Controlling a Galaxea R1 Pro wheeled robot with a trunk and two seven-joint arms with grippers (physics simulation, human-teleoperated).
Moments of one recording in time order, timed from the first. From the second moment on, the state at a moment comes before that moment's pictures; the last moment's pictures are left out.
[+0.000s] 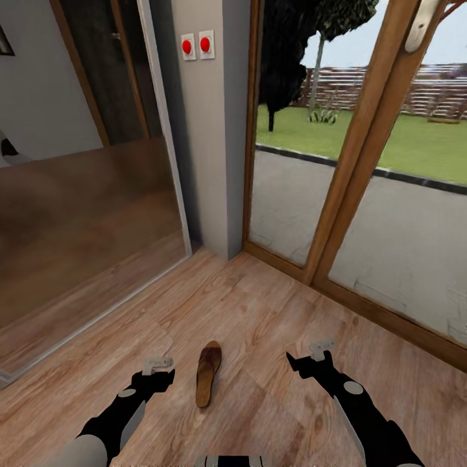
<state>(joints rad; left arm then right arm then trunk) -0.58 0.02 -0.01 -0.39 0.04 0.00 -0.01 -0.41 -0.07 0.03 -0.86 0.07 0.06 0.25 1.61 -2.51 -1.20</state>
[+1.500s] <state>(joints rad) -0.58 0.02 -0.01 -0.39 0.04 0.00 -0.01 -0.41 -0.08 0.03 -0.87 0.07 0.06 0.24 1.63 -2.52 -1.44</state>
